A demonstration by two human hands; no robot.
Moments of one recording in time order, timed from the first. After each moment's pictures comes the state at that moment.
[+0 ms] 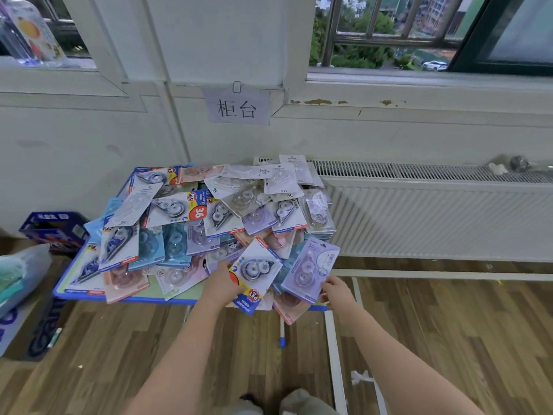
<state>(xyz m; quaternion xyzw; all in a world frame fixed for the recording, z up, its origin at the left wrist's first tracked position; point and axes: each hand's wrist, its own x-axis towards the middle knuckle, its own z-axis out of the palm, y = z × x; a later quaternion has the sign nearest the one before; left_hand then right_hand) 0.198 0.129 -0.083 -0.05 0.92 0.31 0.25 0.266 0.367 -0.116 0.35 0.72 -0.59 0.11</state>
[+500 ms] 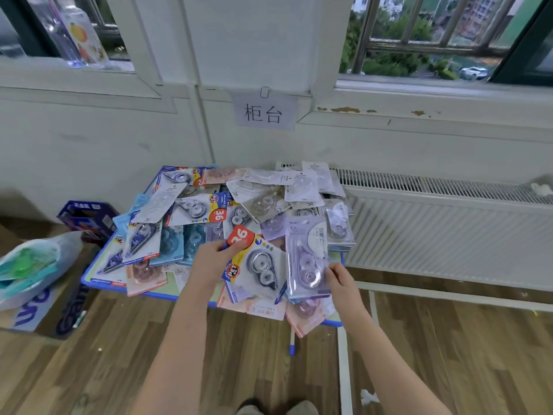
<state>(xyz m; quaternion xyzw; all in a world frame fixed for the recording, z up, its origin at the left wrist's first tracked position) 0.186 0.111 -0.010 -0.12 0.79 0.60 0.08 0.252 0.344 -0.069 0.20 0.75 -0.63 0.04</state>
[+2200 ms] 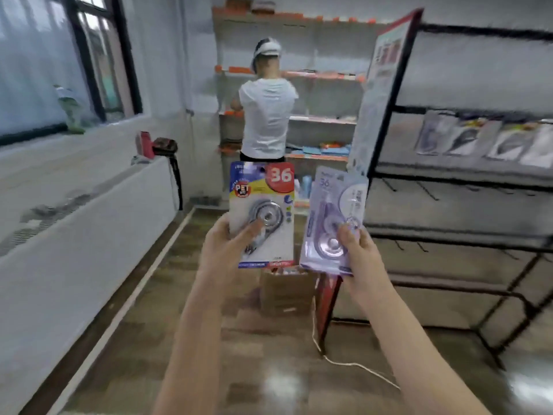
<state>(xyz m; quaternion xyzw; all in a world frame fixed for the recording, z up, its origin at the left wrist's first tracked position) 0.672 0.406 0.148 0.54 0.39 0.57 0.48 0.870 0.368 0.130 0.42 0.35 -0.45 -0.71</state>
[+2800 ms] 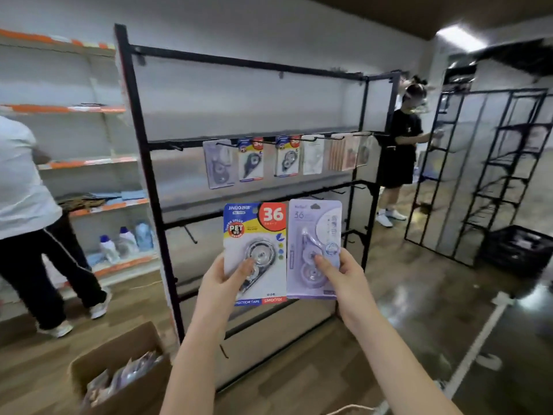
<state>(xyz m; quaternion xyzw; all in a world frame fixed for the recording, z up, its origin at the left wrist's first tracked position) 1.097 0.467 0.141 0.62 0.22 0.39 0.64 1.245 0.338 0.125 0.55 0.27 -0.17 -0.77</state>
